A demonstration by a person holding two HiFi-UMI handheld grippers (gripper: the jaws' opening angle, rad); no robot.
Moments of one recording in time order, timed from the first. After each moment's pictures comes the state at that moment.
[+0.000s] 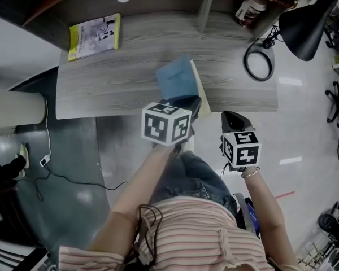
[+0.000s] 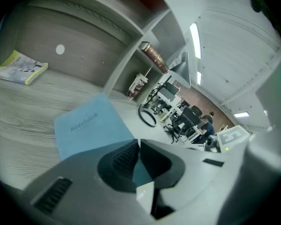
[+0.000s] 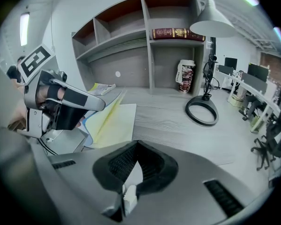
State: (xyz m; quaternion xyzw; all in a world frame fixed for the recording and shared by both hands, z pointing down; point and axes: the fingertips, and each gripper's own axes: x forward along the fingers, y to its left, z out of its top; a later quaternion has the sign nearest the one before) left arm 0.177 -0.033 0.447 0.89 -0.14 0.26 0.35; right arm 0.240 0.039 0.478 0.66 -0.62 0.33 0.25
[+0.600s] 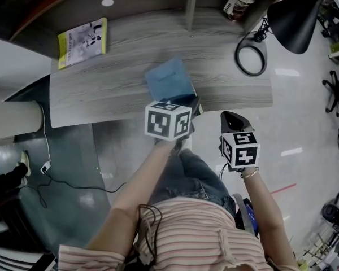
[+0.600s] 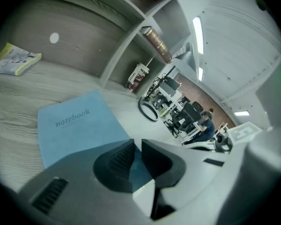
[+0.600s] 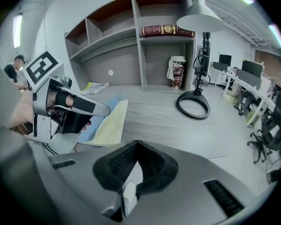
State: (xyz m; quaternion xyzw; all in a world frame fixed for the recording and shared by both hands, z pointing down) left arm 0.207 -0.026 0.478 0.88 -0.13 0.29 0.36; right arm 0.263 0.056 0.487 0.68 -0.60 0.35 0.25
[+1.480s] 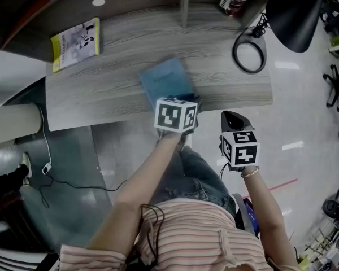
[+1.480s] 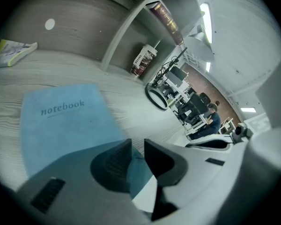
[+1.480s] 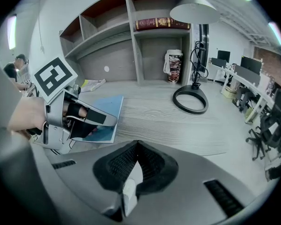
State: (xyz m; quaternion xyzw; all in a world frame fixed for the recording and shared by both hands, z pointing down) left arm 0.228 -0.022 0.530 0.85 -0.13 0.36 0.36; right arm 0.278 0.061 0.503 0.67 -0.59 0.37 0.26
